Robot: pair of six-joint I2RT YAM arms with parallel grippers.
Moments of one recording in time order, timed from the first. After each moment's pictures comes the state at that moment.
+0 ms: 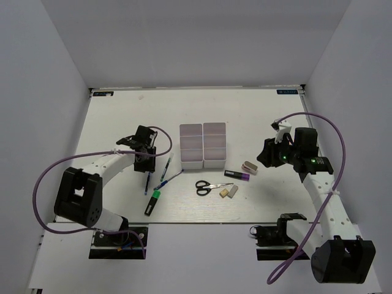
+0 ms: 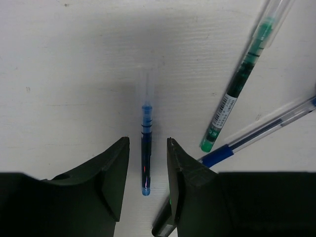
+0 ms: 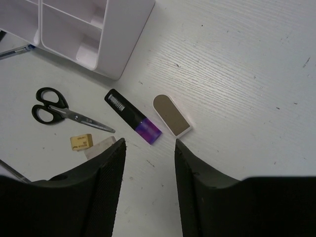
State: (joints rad) left arm -0.33 1.45 0.87 -0.63 -0.11 -0.27; right arm 0.04 0.94 0.78 -0.59 -0.51 -0.16
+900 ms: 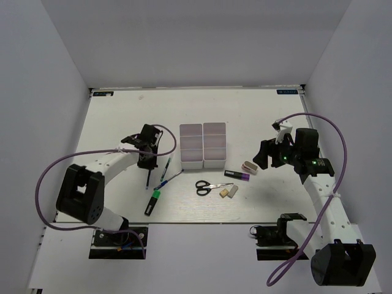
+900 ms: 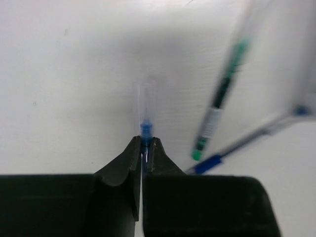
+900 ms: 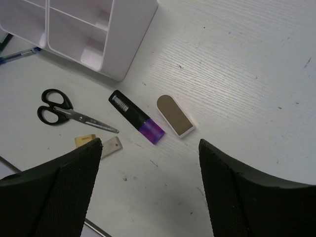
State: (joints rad) left arm -0.39 1.52 0.89 -0.61 -0.17 -0.27; right arm 0.04 0.91 0.78 -0.59 -0.51 -0.14
